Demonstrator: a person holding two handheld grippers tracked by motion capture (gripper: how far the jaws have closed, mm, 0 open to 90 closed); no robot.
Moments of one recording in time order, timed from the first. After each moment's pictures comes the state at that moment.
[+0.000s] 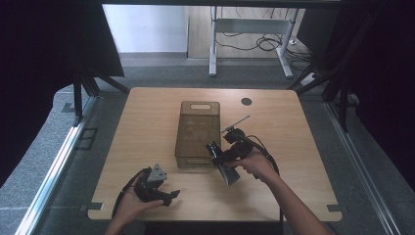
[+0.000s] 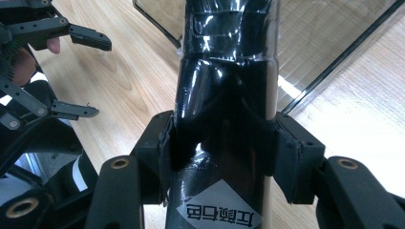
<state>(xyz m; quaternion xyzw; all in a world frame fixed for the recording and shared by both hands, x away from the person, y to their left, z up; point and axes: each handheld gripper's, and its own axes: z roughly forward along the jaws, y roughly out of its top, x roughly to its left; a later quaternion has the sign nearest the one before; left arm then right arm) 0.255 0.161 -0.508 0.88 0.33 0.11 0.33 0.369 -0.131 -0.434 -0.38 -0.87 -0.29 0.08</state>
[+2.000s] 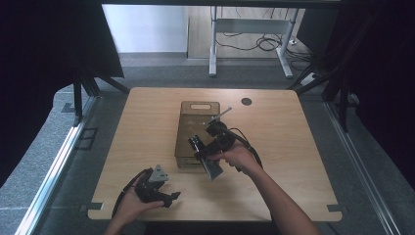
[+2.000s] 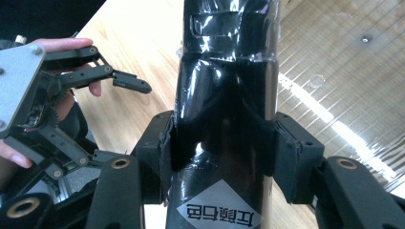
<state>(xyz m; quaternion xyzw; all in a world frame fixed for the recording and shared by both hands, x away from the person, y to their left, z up) 0.254 0.159 -0.508 0.88 0.32 0.10 0.33 0.383 -0.080 -0.421 -0.36 -0.88 -0.30 0.10</state>
